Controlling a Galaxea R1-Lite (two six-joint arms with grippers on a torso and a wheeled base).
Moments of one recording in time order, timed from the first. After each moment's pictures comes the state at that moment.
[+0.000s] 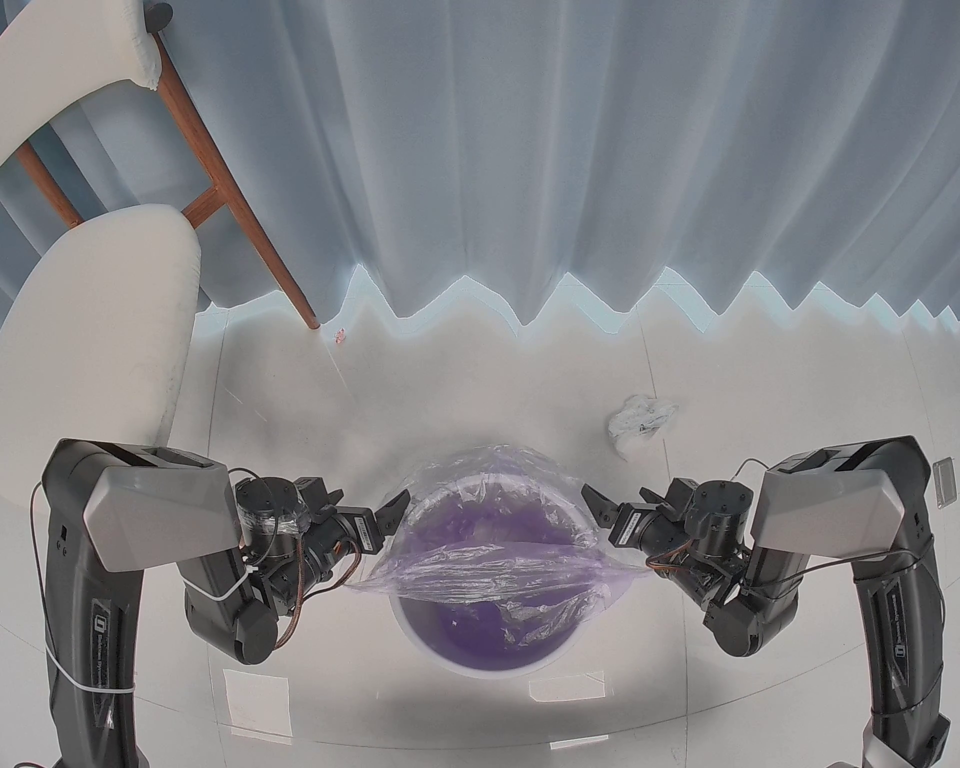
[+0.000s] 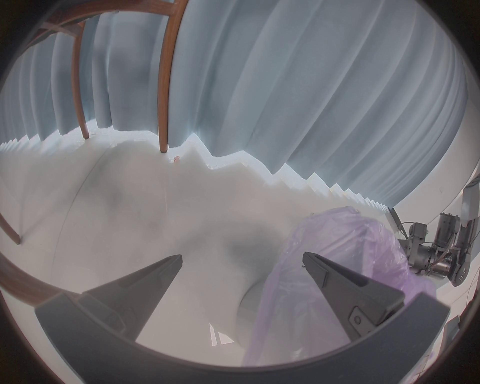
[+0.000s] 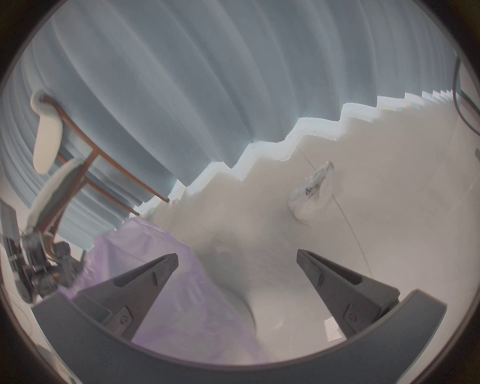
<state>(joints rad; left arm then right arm) -0.32 2.42 -0.67 -1.55 -0.04 -0.26 0.43 2.49 -0.75 -1.55 -0.05 0.40</state>
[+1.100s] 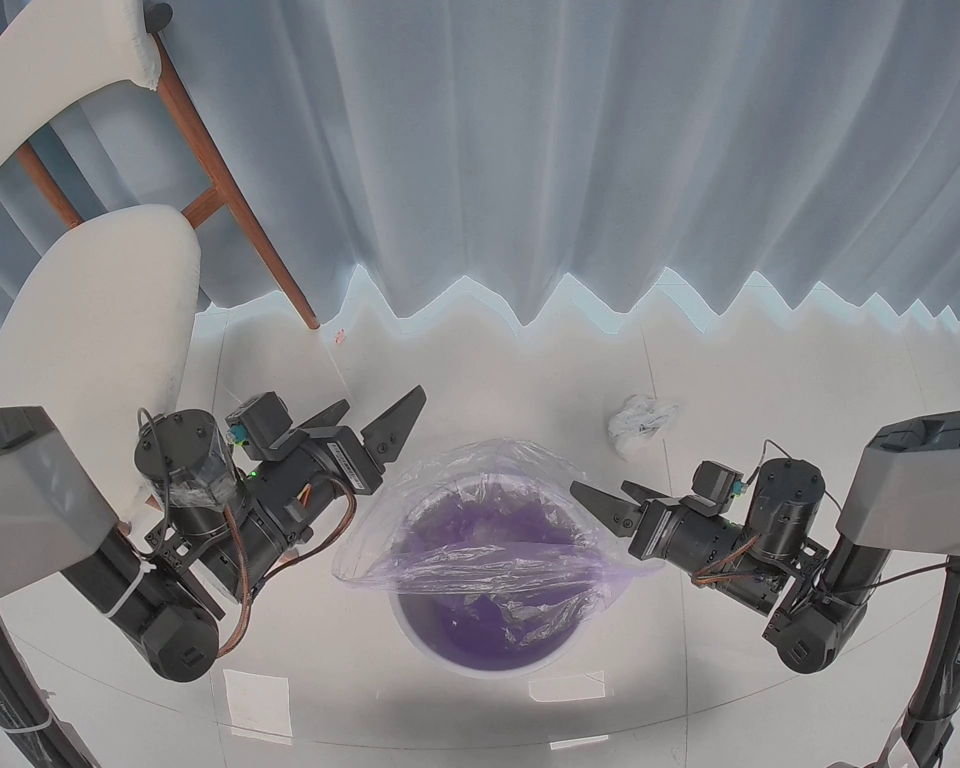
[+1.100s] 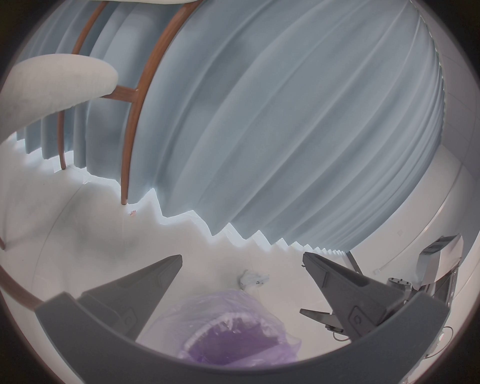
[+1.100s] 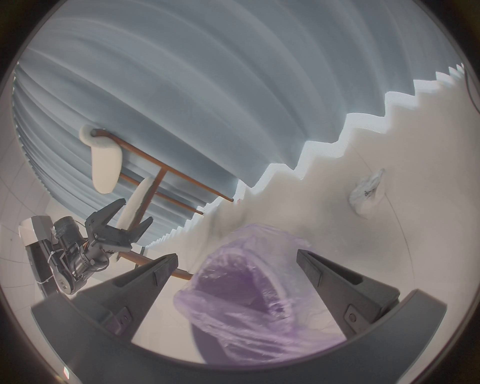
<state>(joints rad) -0.49 1.93 -0.51 -1.53 0.00 -0.41 0.51 2.14 -0.47 -1.55 0.20 0.52</state>
